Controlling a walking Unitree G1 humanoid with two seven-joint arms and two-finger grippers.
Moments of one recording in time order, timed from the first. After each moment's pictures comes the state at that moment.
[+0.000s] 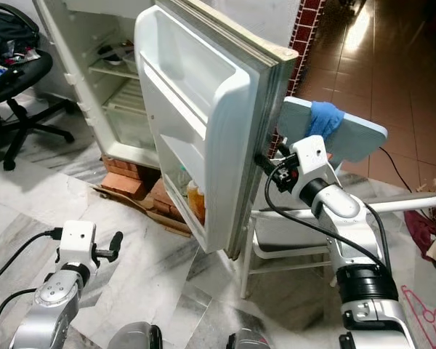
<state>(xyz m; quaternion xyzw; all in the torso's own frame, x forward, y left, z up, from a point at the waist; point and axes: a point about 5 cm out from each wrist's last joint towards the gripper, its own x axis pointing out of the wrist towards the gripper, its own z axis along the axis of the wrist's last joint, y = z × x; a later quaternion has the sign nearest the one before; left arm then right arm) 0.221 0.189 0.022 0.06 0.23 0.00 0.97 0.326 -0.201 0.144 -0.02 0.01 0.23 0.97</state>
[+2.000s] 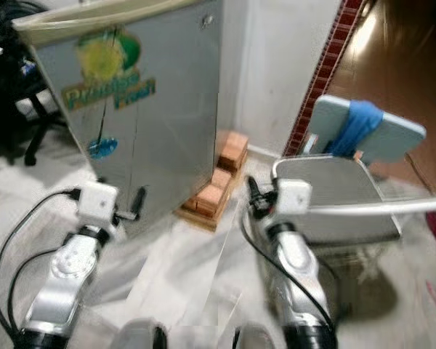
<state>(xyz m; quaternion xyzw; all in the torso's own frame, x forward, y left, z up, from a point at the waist) 0.251 0.157 0.074 0.11 0.06 -0.06 0.99 0.269 -0.148 0.088 0.08 0.01 0.06 0.99</state>
